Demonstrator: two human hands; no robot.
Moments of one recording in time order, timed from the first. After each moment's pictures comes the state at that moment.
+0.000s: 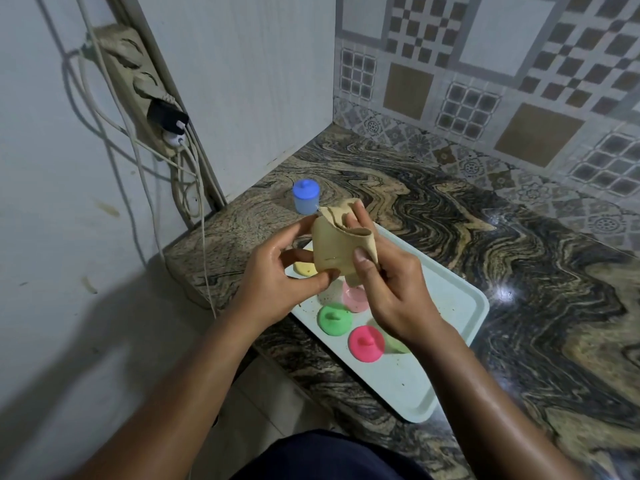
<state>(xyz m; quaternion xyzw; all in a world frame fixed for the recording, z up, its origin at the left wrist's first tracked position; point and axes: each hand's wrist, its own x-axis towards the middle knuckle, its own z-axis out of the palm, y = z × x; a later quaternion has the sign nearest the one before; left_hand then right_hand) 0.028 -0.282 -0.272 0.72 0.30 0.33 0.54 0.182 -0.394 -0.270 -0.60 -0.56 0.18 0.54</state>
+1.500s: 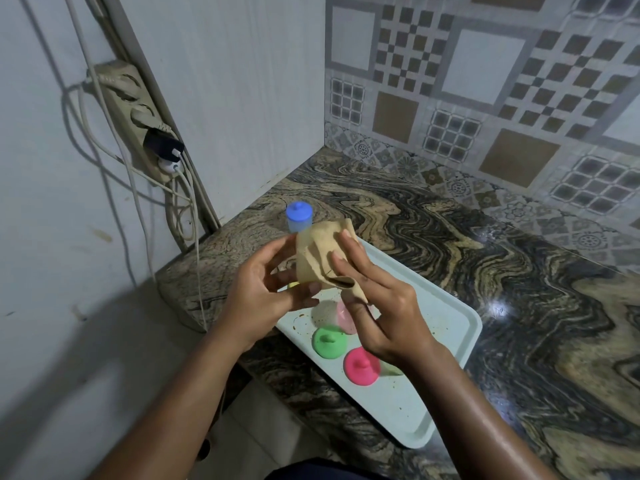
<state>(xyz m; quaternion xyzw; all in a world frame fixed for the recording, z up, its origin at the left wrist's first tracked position) 0.025 -0.275 -0.259 0.59 0.28 0.32 0.69 0.186 -0.391 -0.279 -0.55 -0.66 0.05 0.51</state>
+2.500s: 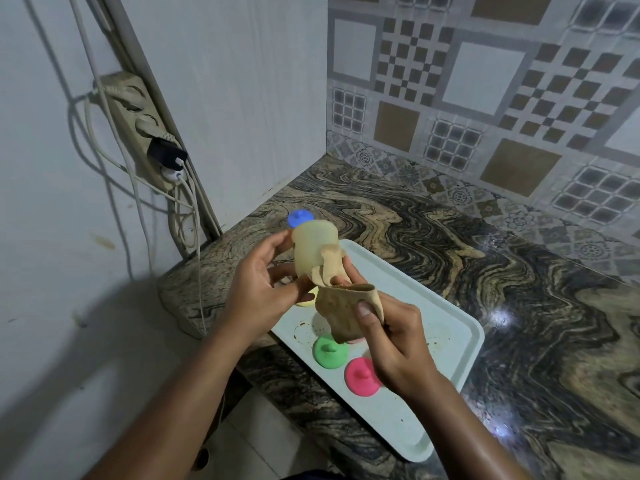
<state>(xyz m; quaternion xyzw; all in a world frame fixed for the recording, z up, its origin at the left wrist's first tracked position) 0.038 -0.265 -0.253 0.62 0.30 0.37 0.62 0.172 -0.408 -0.282 -0.55 -0.52 0.21 0.62</state>
